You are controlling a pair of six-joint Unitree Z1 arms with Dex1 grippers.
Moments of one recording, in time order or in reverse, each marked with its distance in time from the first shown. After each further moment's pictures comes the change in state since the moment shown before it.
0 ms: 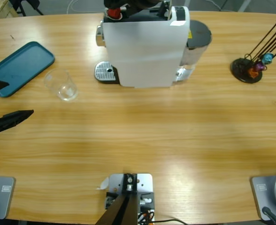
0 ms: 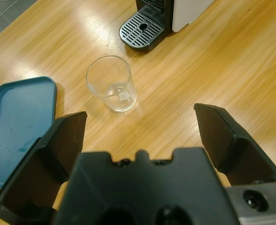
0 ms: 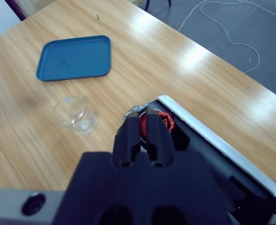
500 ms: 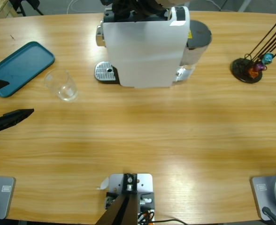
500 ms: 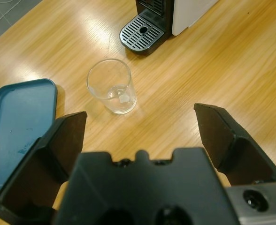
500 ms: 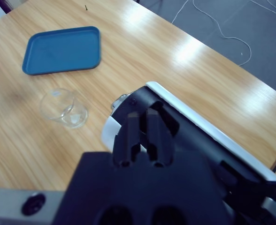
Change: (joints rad) arm 0 0.000 0.000 0.004 -0.012 0.000 -0.004; arm 1 0.000 -0.017 0.042 0.000 -0.035 0.000
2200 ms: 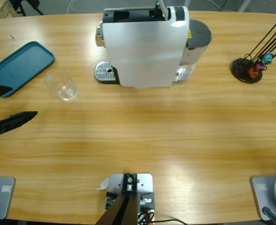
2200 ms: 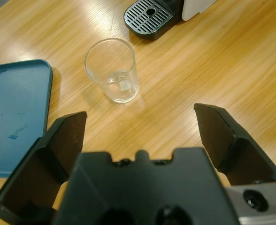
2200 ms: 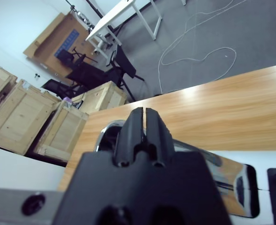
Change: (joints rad) arm 0 0.000 0.032 0.037 -0.020 0.028 -0.062; arm 1 0.048 -0.095 0.190 -0.410 -0.353 0.695
